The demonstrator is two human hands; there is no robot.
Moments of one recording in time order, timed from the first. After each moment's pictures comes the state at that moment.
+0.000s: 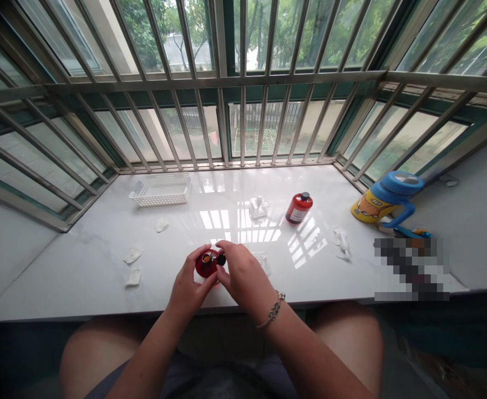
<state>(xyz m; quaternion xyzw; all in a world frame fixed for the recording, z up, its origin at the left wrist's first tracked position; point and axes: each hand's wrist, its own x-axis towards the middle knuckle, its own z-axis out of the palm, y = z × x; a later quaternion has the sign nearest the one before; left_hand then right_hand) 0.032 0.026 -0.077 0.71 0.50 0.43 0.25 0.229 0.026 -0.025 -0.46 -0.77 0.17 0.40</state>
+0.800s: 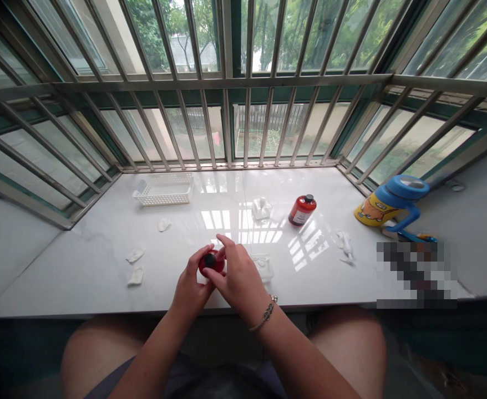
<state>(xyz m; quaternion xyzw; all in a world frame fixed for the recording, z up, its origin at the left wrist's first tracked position) 0.033 0.025 -0.085 0.69 0.48 0.47 0.27 0.207 0.026 -0.029 -0.49 -0.72 0.25 0.42</state>
